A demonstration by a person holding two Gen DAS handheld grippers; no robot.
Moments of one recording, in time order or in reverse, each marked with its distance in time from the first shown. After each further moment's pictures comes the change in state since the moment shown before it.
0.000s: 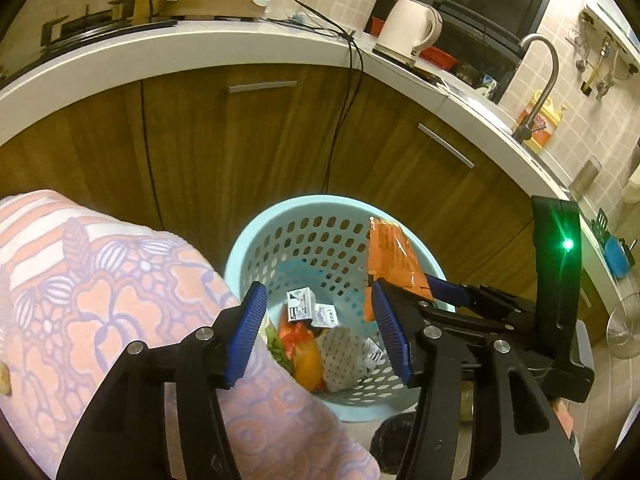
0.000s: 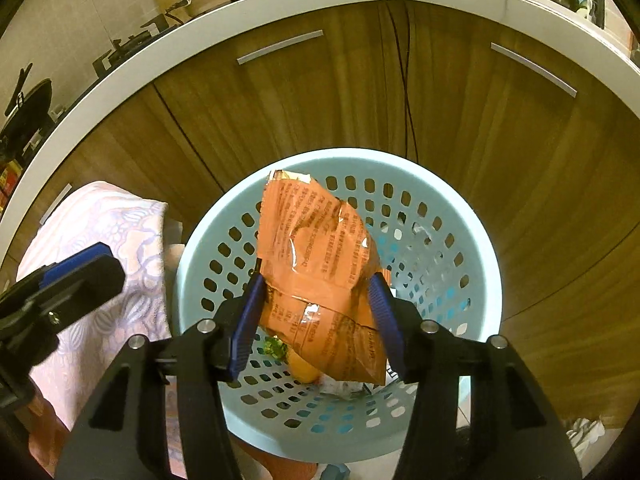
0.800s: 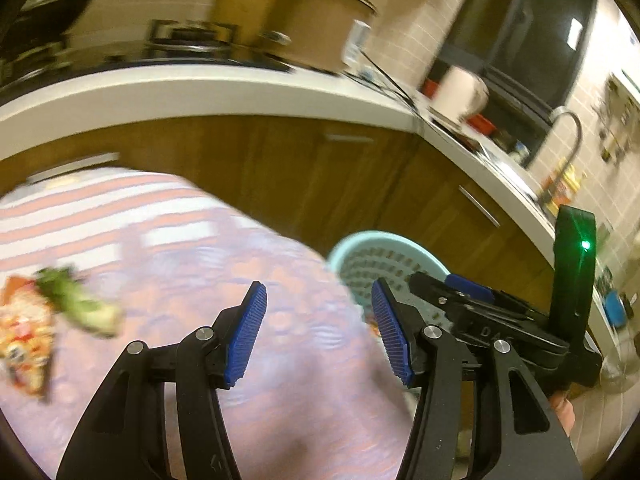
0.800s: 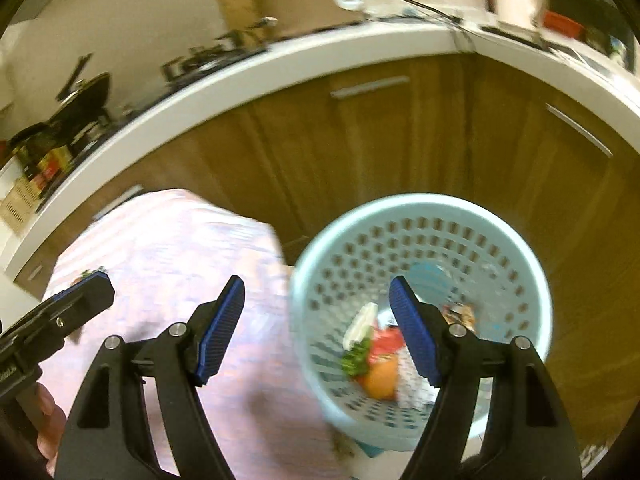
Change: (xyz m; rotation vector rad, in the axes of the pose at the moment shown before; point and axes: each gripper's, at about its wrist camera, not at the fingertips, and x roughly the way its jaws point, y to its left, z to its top) left arm -0.118 0.076 -0.036 -0.171 -0.174 0.117; right arm -0.046 0.100 0.005 -0.131 -0.113 0.149
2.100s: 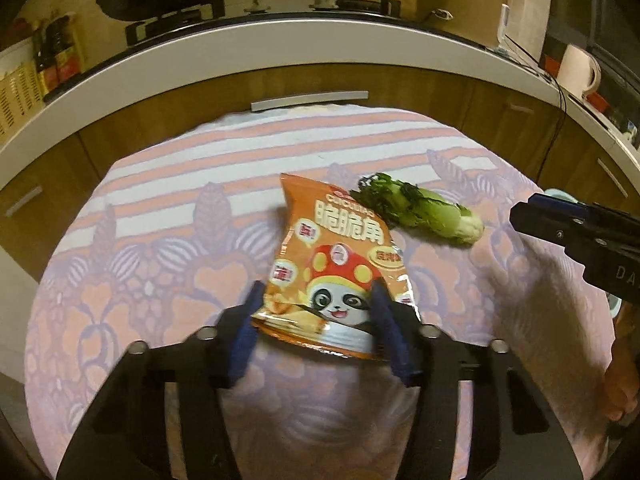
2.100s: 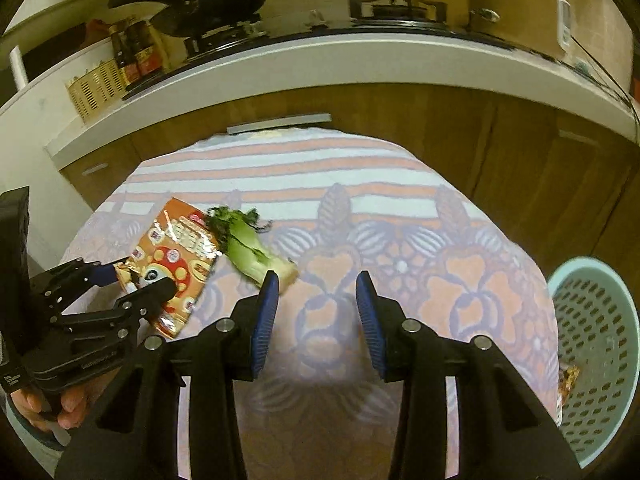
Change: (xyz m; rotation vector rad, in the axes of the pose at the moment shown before) left arm -0.063 0.180 -0.047 -0.004 0.081 0.439; right arm 0.065 0.204 -0.028 -0.360 0.089 0.208
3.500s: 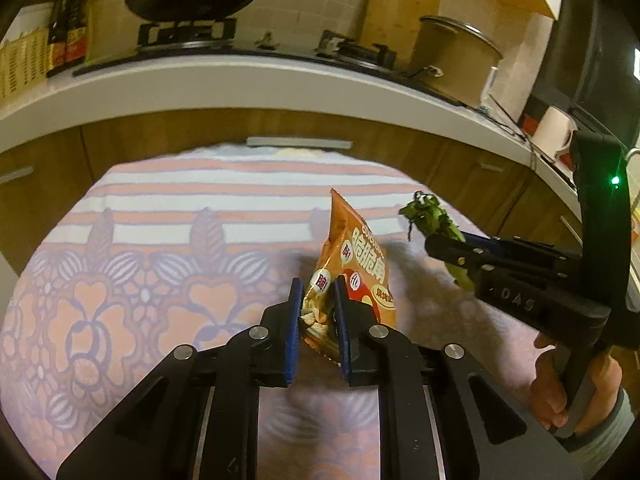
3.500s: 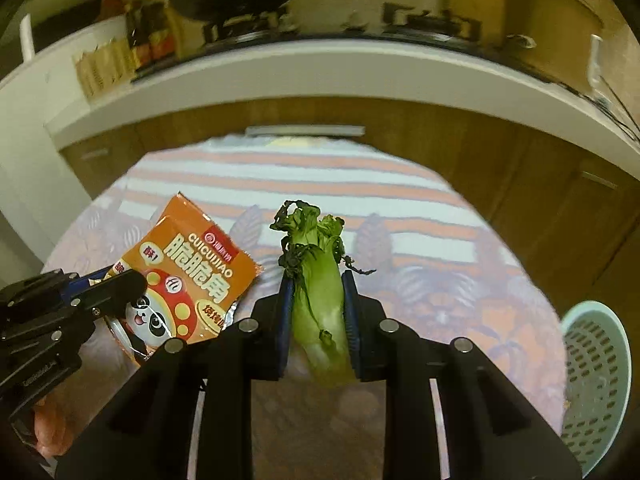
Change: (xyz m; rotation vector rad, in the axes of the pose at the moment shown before) left arm -0.035 0.008 0.006 -0.112 -0.122 -0.162; right arm 0.008 0.017 0.016 -0.044 -0.020 -0.031
